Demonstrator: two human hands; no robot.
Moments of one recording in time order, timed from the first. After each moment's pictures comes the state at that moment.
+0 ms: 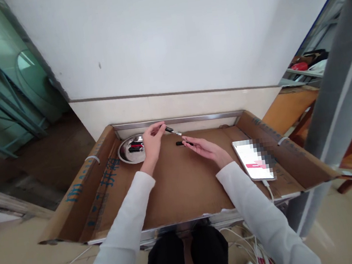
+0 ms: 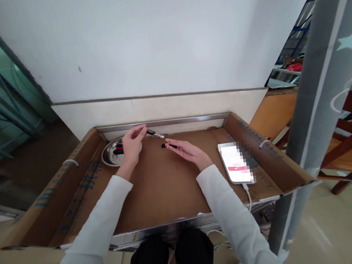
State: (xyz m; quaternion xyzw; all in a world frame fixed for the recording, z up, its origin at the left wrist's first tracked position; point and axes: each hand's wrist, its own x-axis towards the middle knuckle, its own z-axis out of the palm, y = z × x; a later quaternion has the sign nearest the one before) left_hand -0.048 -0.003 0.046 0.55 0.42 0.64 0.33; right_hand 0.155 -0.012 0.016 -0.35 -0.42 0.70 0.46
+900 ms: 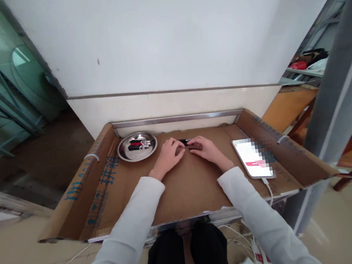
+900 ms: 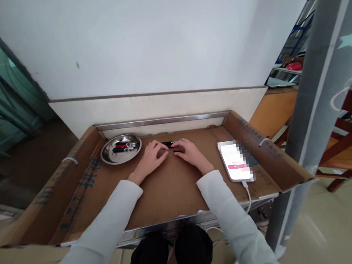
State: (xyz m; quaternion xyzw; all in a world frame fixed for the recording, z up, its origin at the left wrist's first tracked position) left_hand -0.033 -0.031 0.000 0.85 0.40 0.33 0.09; right_hand 0.174 -0.033 0.001 -0.43 -0.79 0.20 0.38
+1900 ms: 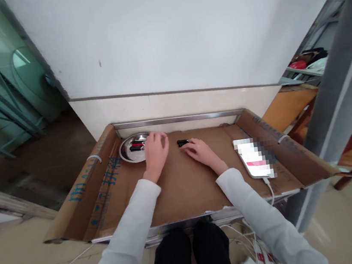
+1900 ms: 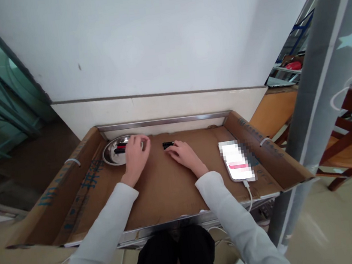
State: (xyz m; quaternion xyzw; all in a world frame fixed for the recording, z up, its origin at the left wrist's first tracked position) left_hand -0.059 -0.036 0.030 0.73 0.55 0.40 -0.03; right_hand 0.148 -0.037 0.006 -0.44 -0.85 0.03 0.27
